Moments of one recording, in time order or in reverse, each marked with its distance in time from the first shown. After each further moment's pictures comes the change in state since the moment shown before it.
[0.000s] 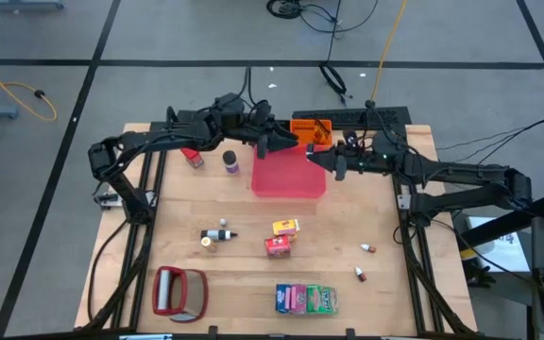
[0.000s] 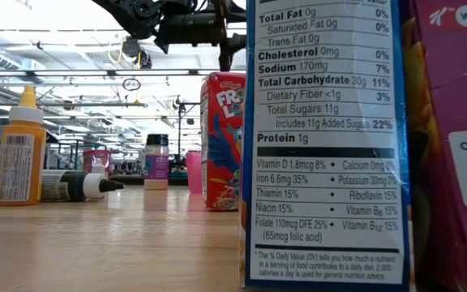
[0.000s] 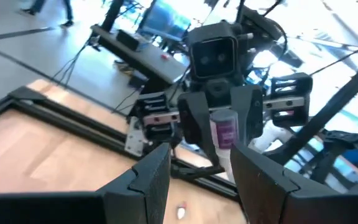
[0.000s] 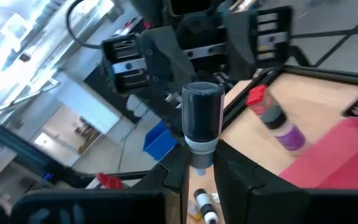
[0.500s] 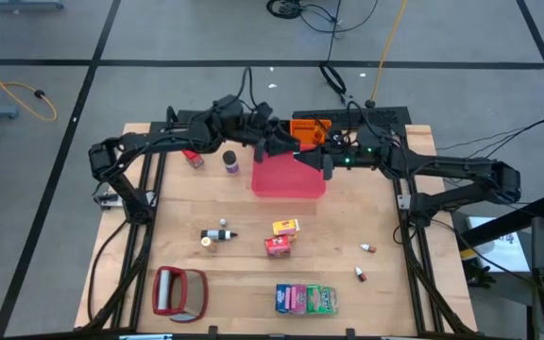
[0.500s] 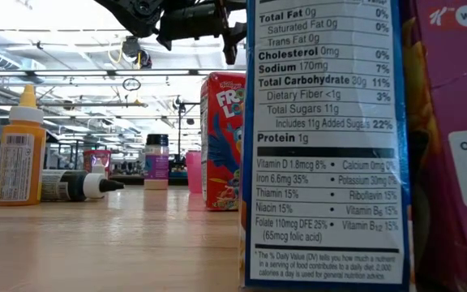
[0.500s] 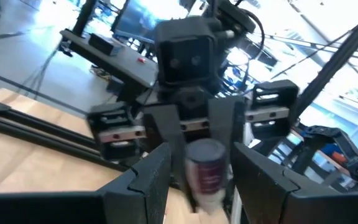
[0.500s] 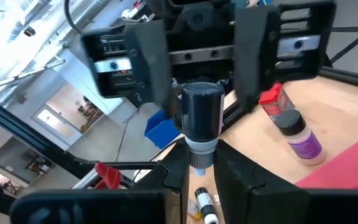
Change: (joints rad) left arm -0.030 0.000 0.000 0.070 0.052 -0.021; right arm -0.014 0.147 0.122 0.001 -0.078 -0.070
